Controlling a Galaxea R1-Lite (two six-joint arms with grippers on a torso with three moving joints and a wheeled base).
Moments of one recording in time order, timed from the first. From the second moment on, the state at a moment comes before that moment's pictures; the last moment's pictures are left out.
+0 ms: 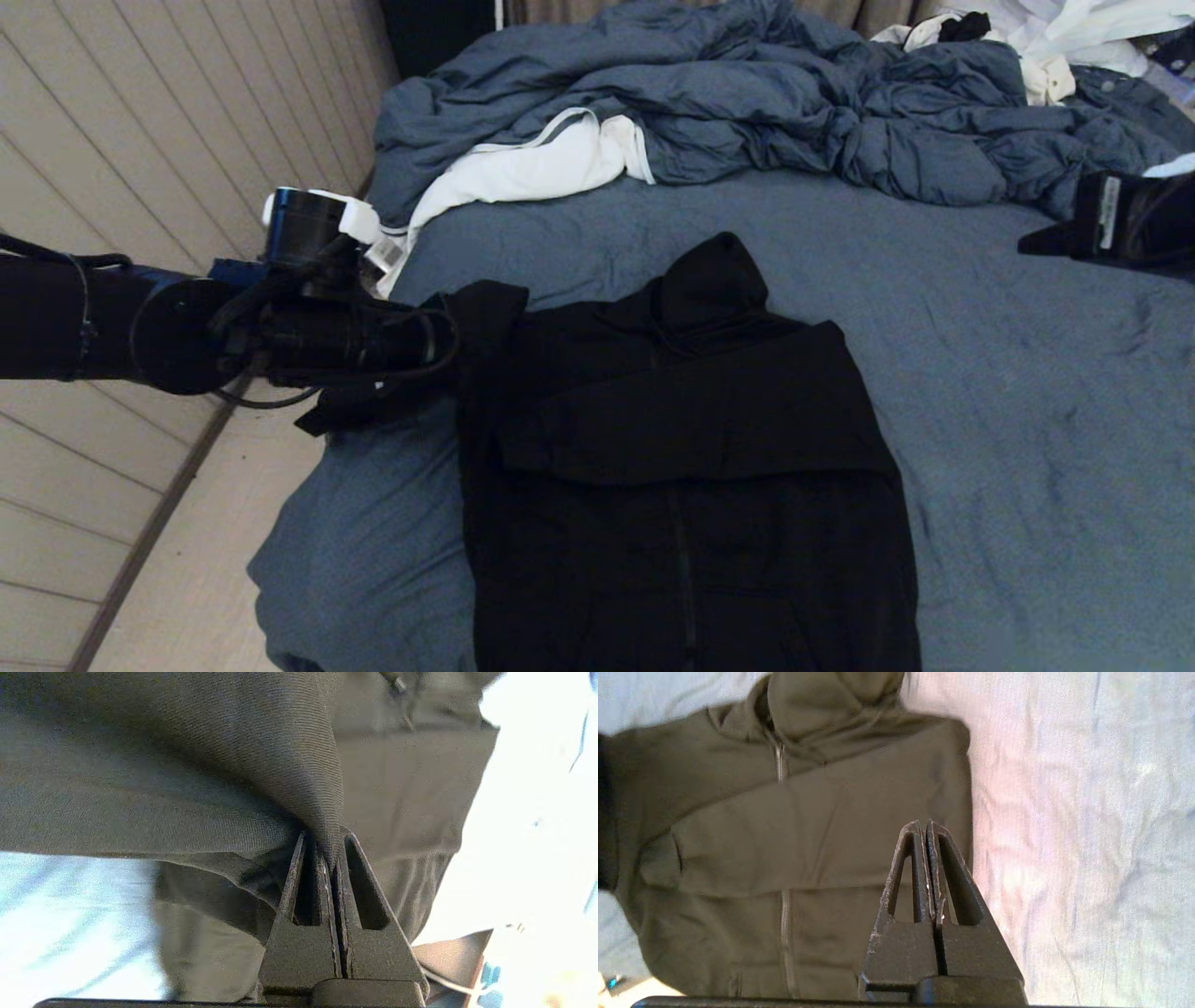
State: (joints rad) left arm -0.42 1.82 -1.28 -0.05 -0.24 -0.64; right arm 0.00 1.44 -1.52 0.49 0.06 0.13
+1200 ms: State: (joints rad) left arm -0.59 2.04 -1.39 0.01 -0.08 -0.55; right arm -0.01 1.47 -1.37 0.27 0.29 0.14
